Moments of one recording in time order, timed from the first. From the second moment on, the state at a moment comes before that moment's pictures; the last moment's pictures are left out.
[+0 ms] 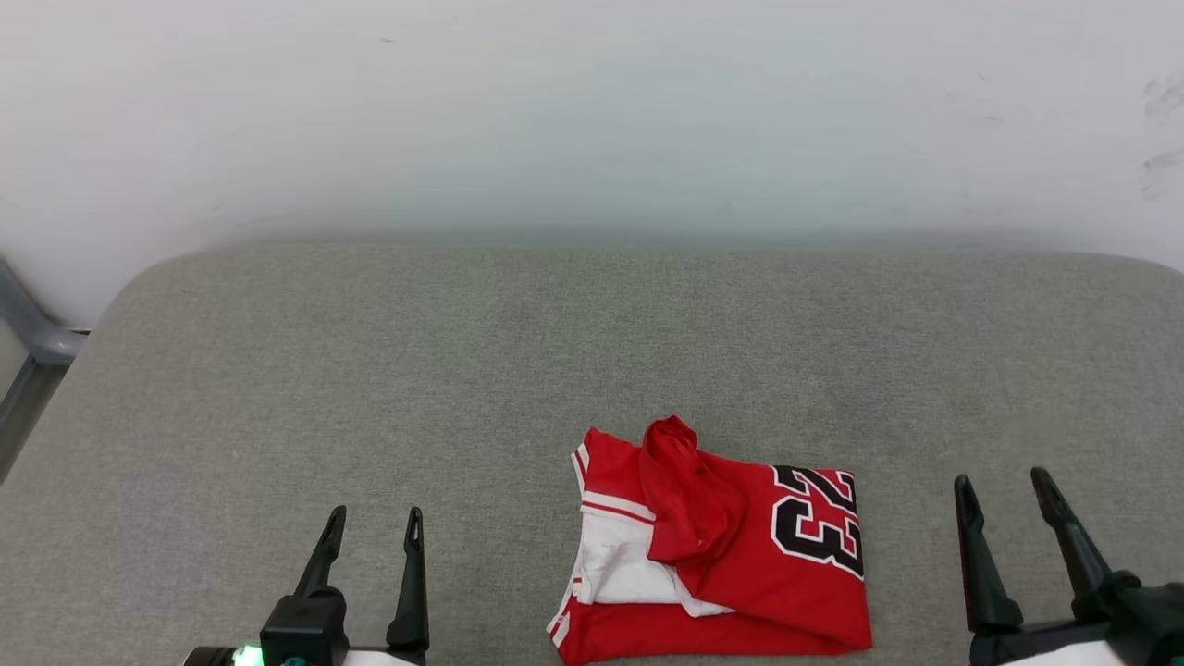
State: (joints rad) left arm 0.11 0.05 -0.07 0.08 -0.04 0.04 -0.26; right arm 0.14 -0.09 -0.05 -0.03 0.12 0.13 -0.26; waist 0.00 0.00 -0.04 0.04
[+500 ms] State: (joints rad) left arm 0.13 0.05 -0.06 0.09 -0.04 0.04 -0.26; right arm 0.19 -0.06 -0.05 -0.01 0.08 0.13 -0.26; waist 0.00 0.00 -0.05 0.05
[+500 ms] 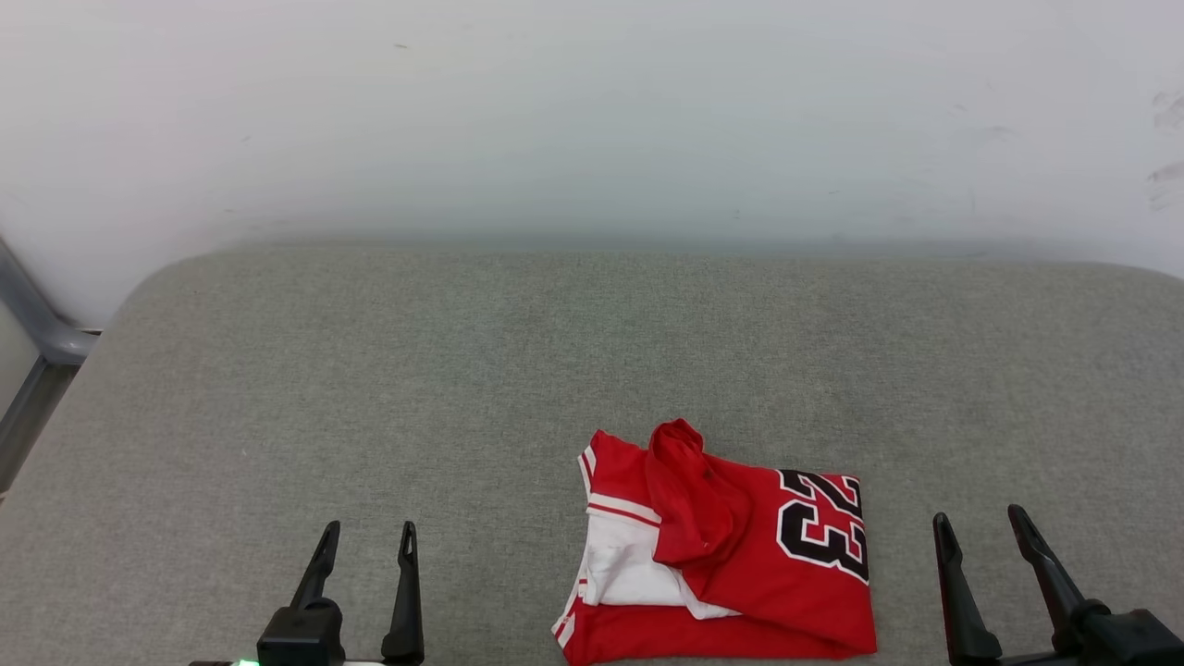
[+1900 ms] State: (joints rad) left arm 0.04 0.05 -0.12 0.10 -0.03 0.04 -0.26; right arm -0.20 -0.52 0.21 0.18 0.87 0.13 0.73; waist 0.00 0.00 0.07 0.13
